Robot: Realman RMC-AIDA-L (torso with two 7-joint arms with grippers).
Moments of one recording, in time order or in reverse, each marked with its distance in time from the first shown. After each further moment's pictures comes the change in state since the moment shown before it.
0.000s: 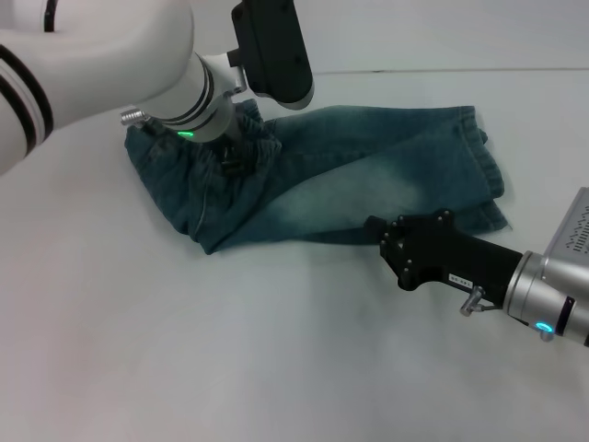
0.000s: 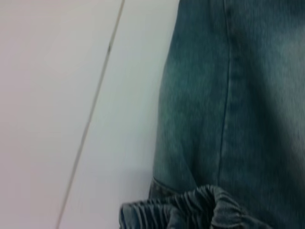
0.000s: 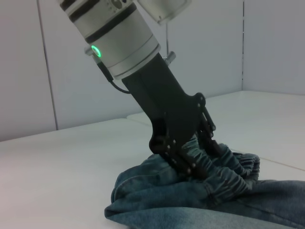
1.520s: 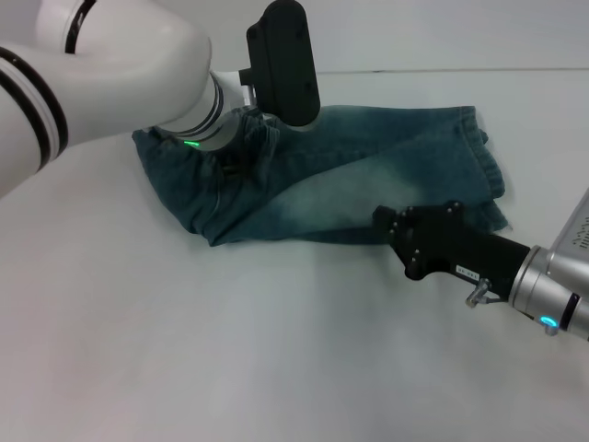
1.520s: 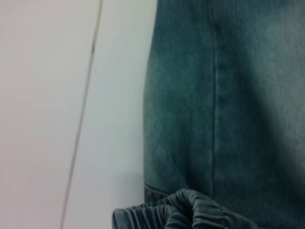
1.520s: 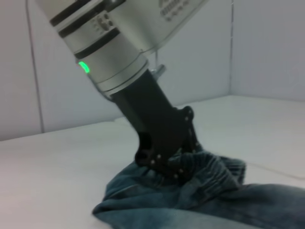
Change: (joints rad) left arm -0.014 0.000 0.088 -0.058 0.002 -0.073 0.009; right arm -0.006 0.000 0.045 0.001 0.005 0.007 -0.036
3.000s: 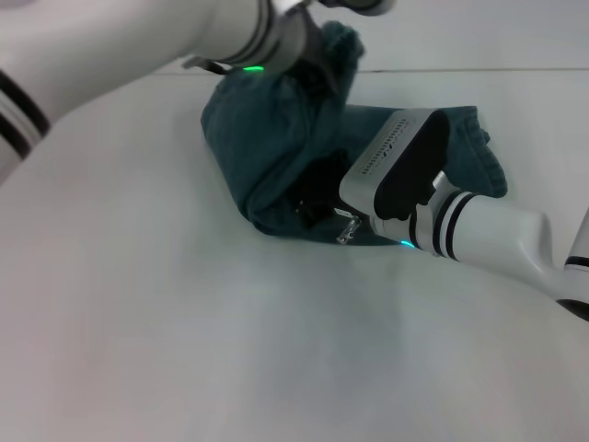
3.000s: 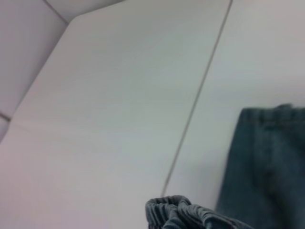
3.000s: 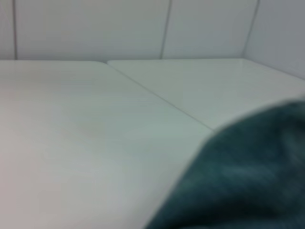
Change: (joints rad) left arm 0.110 -0.042 -0.055 0.483 -0.015 0.123 -0.140; right arm 0.403 0.021 0.327 0.291 -0.106 0.541 -0.295
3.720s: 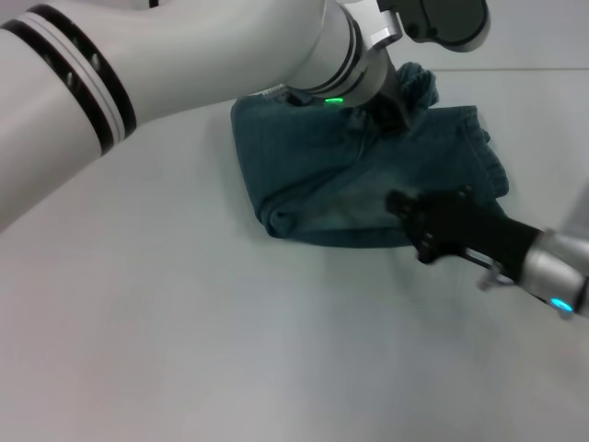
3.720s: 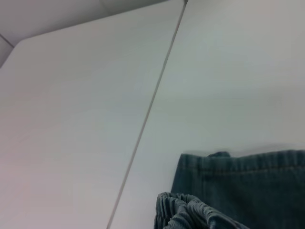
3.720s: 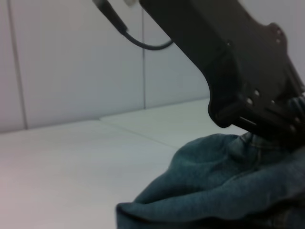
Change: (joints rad) left arm -0.153 -0.002 0.167 -0.197 -0.140 -0.104 -0.109; right arm -0.379 -0.030 -0.080 -0.327 -0.136 -0.538 0.318
